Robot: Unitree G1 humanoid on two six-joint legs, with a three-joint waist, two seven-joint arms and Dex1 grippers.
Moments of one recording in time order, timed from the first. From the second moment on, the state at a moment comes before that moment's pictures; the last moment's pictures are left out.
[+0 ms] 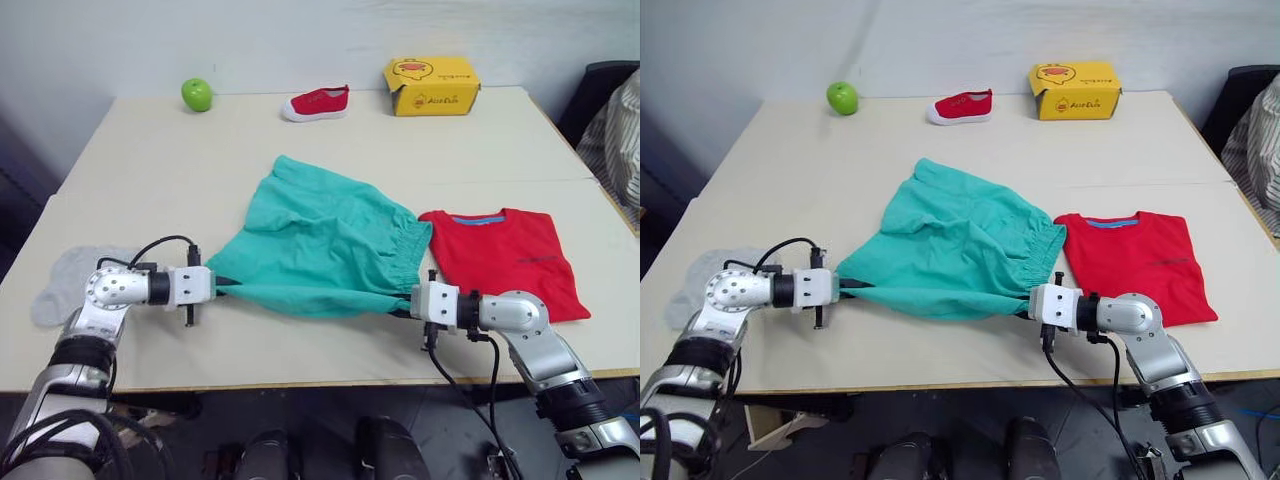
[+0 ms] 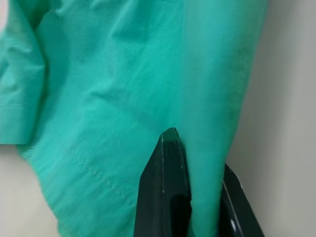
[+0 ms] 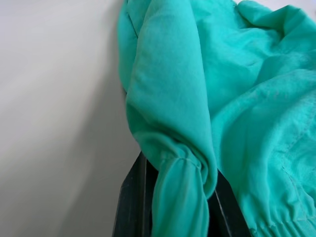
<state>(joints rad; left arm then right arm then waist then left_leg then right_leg) -0.45 0.80 -0.10 0.61 -0.12 -0.62 -1.18 -0.31 -0.66 0.18 0.09 0.13 -0.29 1.08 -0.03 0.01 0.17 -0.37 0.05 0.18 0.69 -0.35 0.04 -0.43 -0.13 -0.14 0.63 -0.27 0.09</state>
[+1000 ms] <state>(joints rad) -0.04 1.08 0.25 -0.27 -0.59 0.27 -1.31 -0.09 -0.92 -0.05 -0.32 0.81 0.27 1.22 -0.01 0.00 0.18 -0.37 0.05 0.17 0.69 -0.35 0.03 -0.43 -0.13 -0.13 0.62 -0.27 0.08</state>
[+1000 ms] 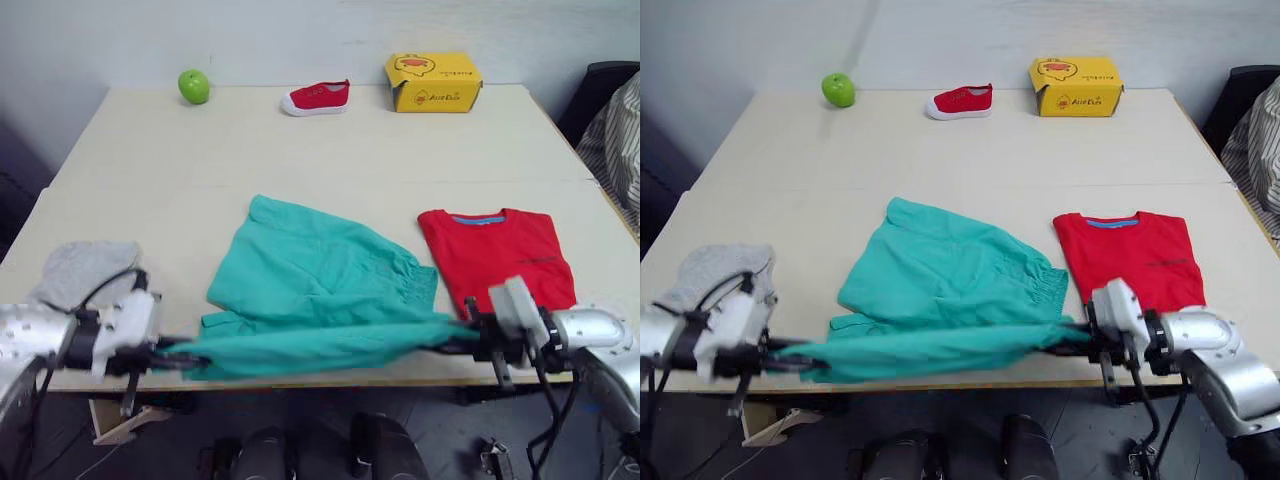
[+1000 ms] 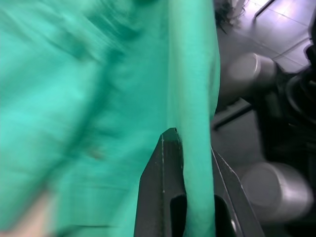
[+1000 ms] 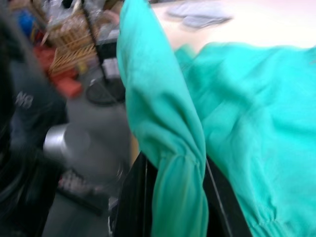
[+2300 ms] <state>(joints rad) -1.30 0.52 -0.03 1.32 0.09 -0.21 -0.84 -0.35 -0.59 -0.21 -0.08 0.56 0.58 0.54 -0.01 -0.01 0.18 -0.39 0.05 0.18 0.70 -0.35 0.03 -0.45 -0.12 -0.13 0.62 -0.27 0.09</state>
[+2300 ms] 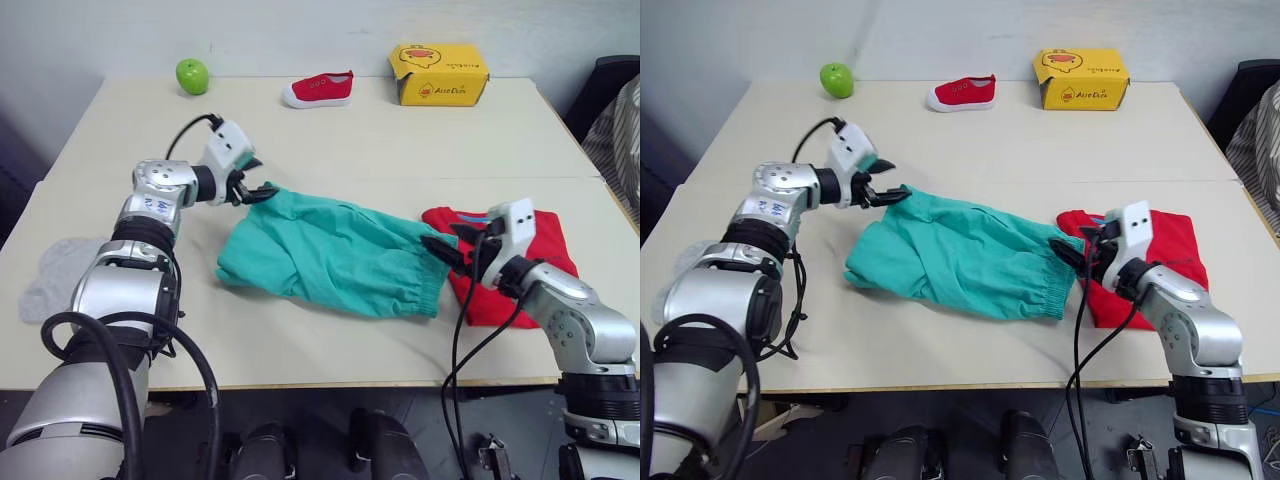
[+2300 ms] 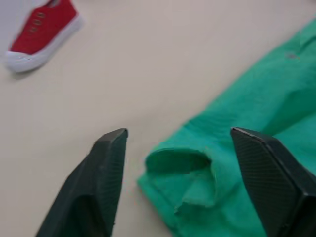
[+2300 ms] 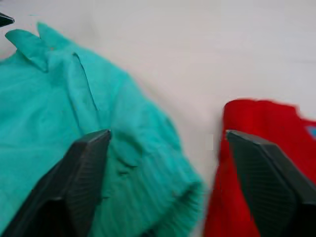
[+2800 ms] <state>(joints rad) -0.77 0.64 0.05 0.72 -0.20 -0.44 -1.50 -0.02 -0.64 0.02 -0.31 0.25 0.01 0.87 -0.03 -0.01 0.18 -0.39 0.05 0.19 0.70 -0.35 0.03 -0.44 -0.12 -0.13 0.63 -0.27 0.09</state>
